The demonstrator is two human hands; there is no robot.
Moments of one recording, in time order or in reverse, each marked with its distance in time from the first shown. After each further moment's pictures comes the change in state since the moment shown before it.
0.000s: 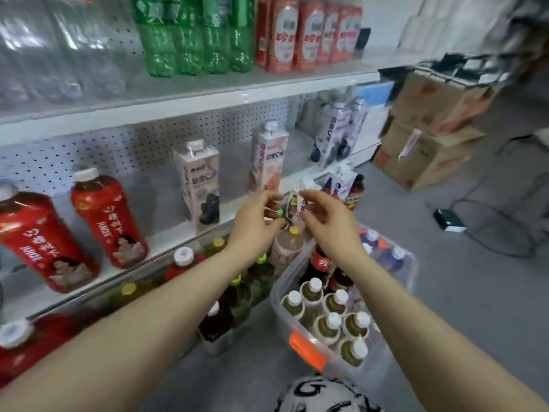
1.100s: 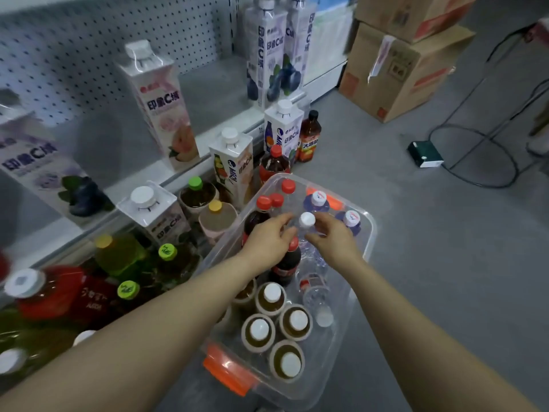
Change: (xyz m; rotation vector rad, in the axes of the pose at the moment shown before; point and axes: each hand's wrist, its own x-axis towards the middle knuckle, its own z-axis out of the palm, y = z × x) left_hand 0.045 -0.020 0.250 0.077 -0.551 -0.249; right_hand 0.001 0.271 -0.060 -0.063 -0.107 0.521
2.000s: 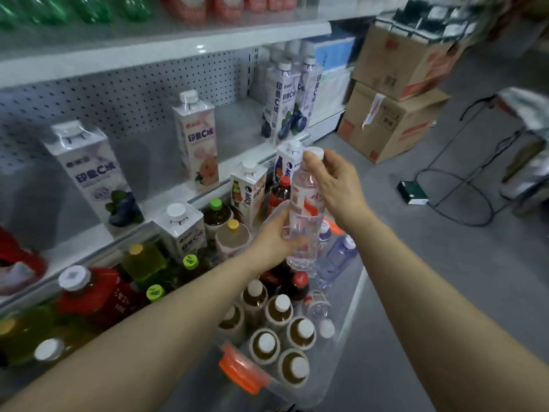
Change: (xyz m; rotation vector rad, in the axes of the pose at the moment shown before) left_hand -0.041 0.027 -0.052 -0.319 0.002 0.137; right_hand -0.021 -0.173 -0.059 0.404 0.137 -0.385
